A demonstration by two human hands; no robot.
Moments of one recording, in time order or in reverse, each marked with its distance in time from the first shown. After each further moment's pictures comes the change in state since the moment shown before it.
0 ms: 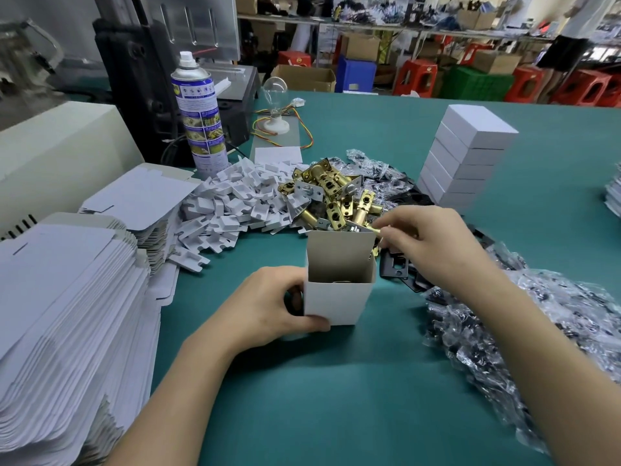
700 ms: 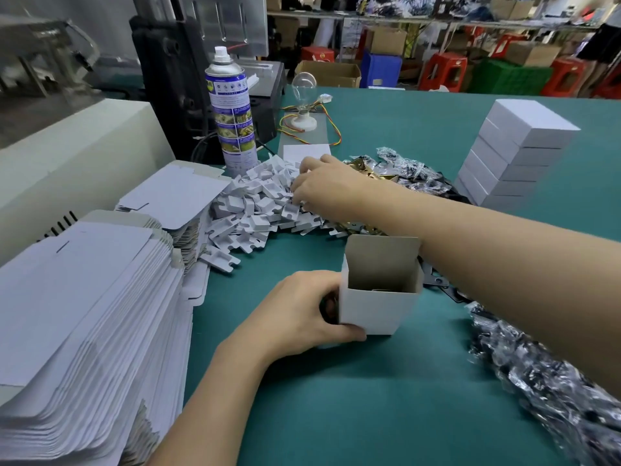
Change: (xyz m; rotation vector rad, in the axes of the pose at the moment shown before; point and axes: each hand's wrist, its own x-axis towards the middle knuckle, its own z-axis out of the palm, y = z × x) left_hand -0.001 -0.001 0.000 -0.003 -0.010 0.017; right_hand 0.152 -0.091 0.091 -0.938 -0.311 -0.750
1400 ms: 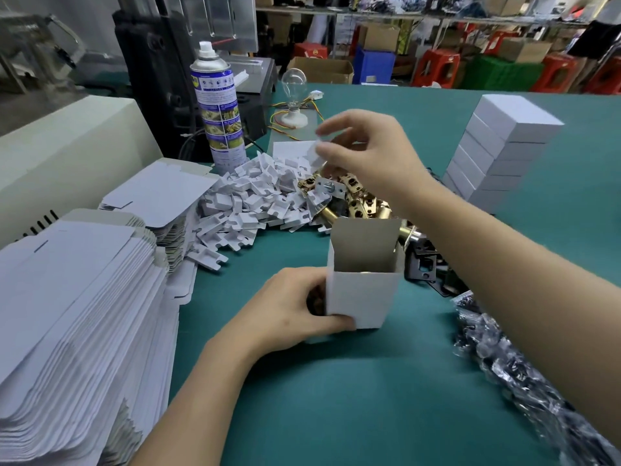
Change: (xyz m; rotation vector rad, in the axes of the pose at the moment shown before) left_hand 0.001 -0.004 0.002 -0.090 0.003 -0.014; right_hand -0.080 0.008 -0.026 1.472 0.661 0.455
